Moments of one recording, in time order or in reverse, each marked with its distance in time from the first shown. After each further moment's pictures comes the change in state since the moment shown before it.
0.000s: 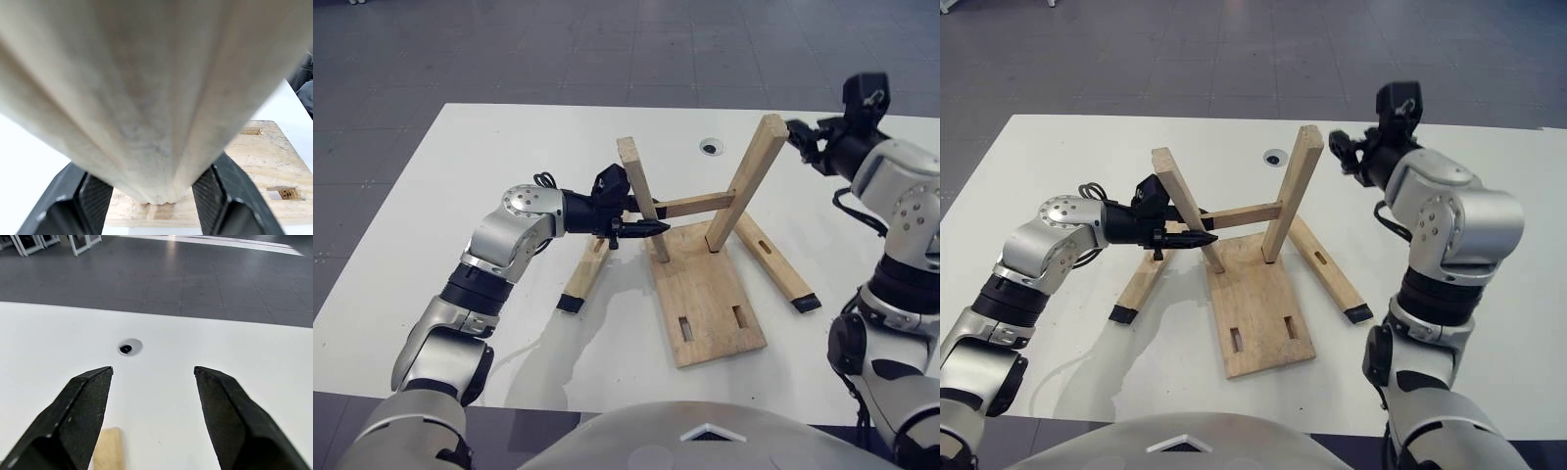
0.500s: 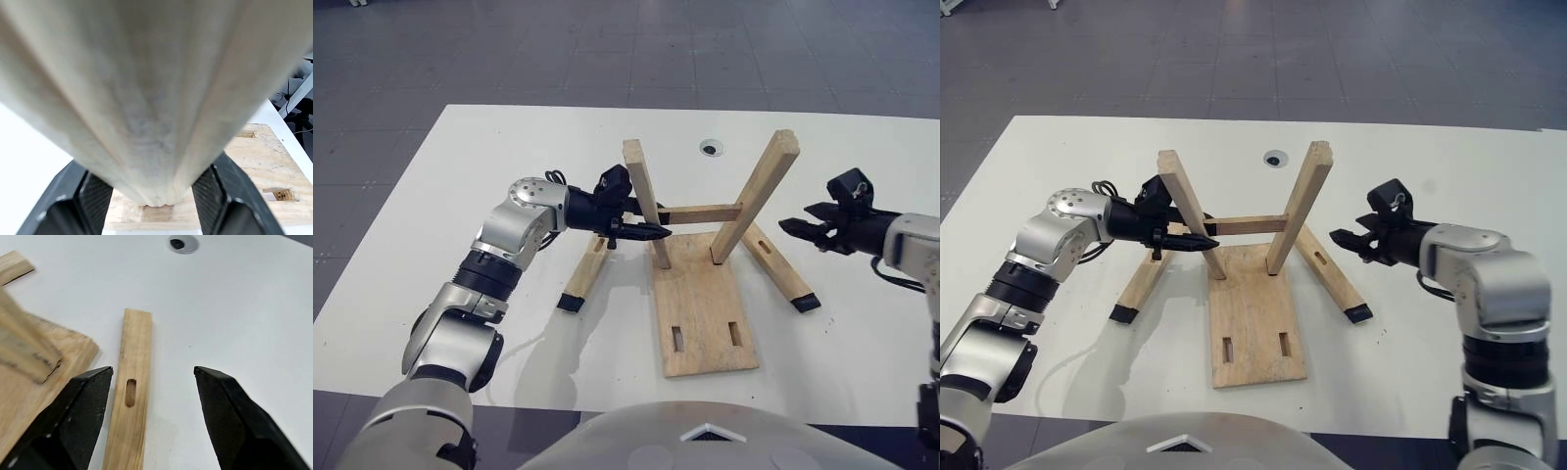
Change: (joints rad) left arm -0.083 -0.046 -0.032 0.191 0.002 -0.111 -0.178; right arm 0.301 -0.436 0.115 -0.075 0.163 -0.096 0.557
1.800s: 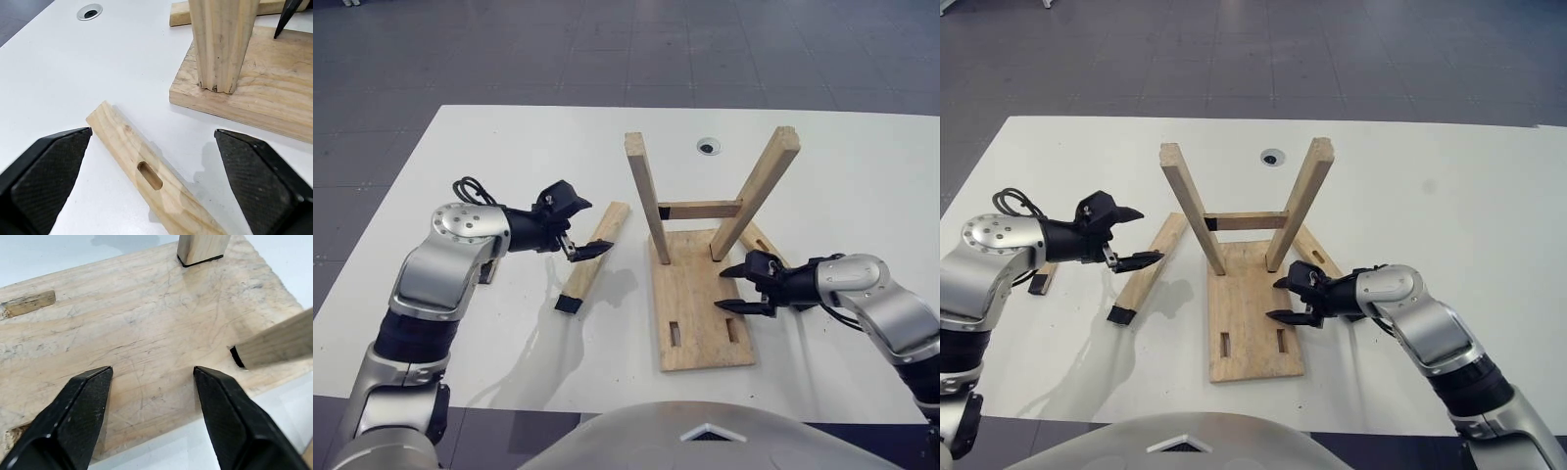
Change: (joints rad) left arm 0.346 0.182 0.316 -0.652 0.237 0.487 0.306; right arm 0.113 0.028 0.444 0.035 -0.186 -0.614 0.246
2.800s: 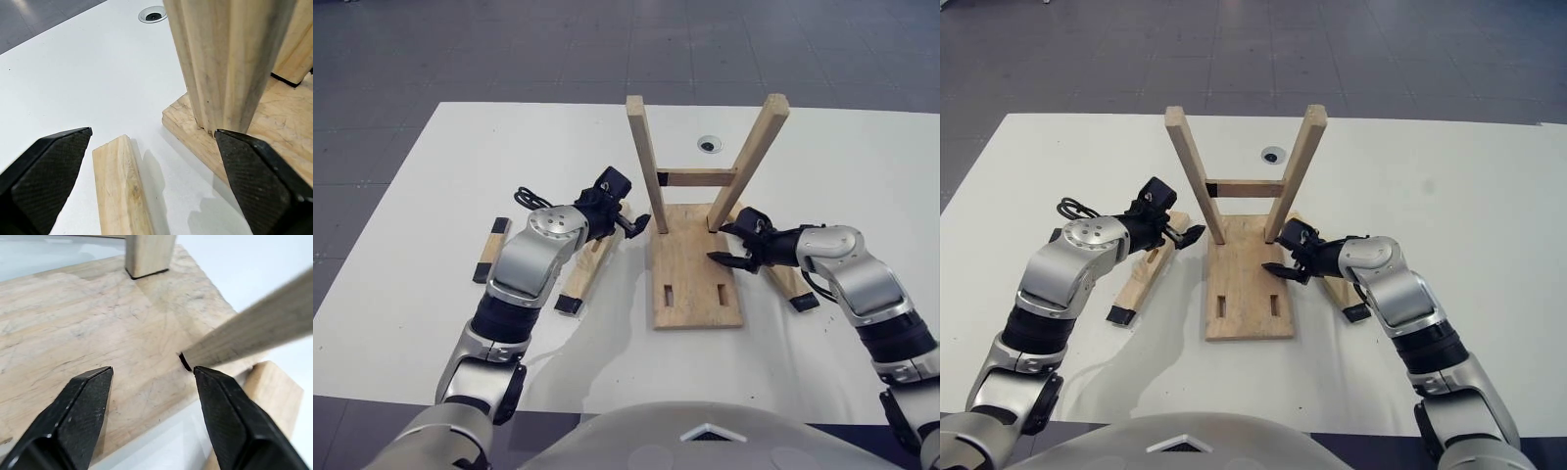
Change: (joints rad) left arm -0.153 -0.331 -0.160 0.123 0.105 0.172 0.510; right arm -0.177 0.173 -0.016 0.212 -0.123 -0.010 -0.146
